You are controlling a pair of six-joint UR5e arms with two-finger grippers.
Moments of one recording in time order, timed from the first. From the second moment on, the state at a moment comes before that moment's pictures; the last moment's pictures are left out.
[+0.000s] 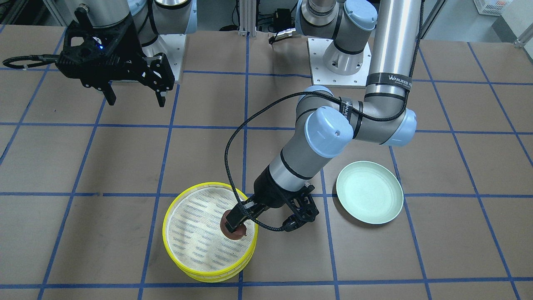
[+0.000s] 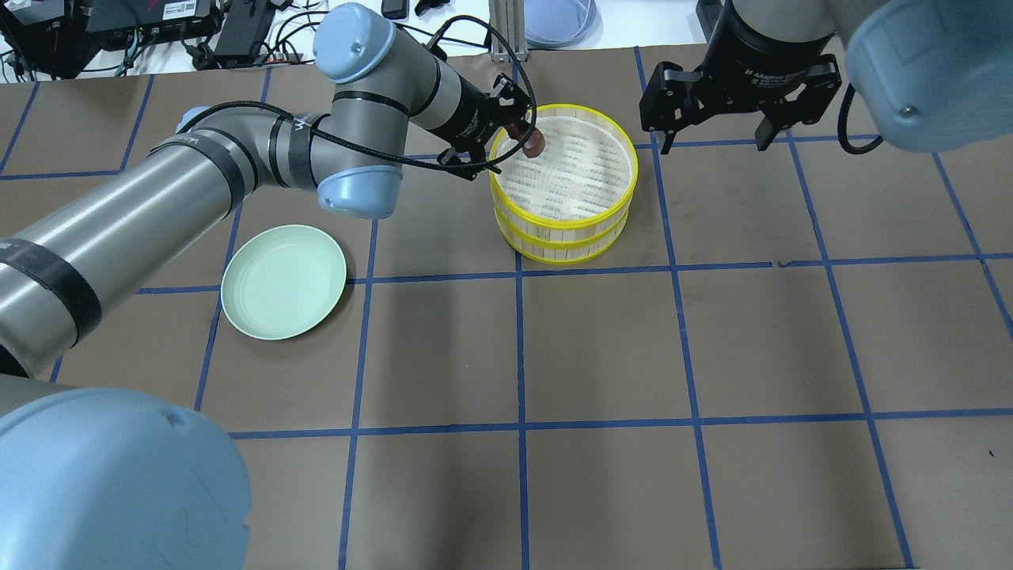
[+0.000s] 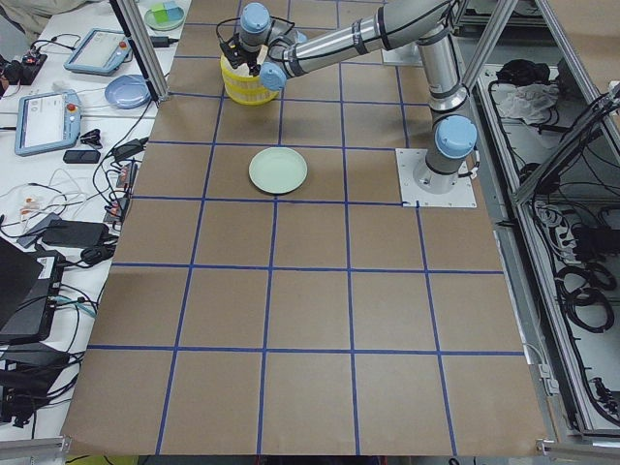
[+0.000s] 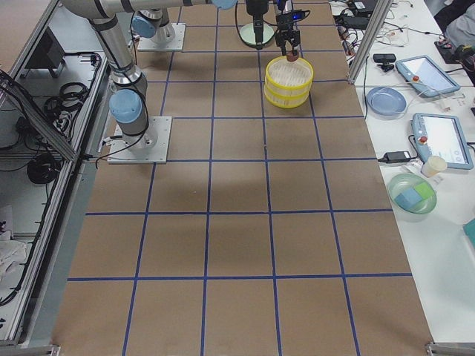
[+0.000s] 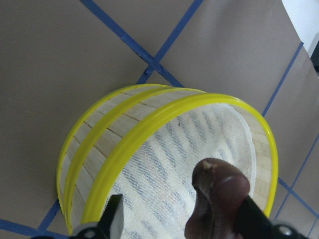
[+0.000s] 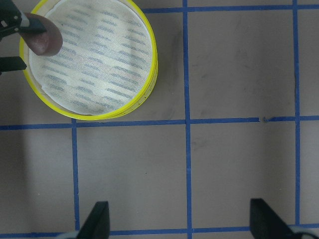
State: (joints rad) left arm -1.76 -2.08 -1.56 -0.69 1.14 -0.92; right arm 1.66 -1.57 1.52 -1.64 -1.59 0.11
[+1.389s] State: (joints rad) left arm -1.51 -1.88 -1.50 -1.24 1.51 -0.17; right arm 1.66 -1.59 1.52 -1.64 -1.60 0.10
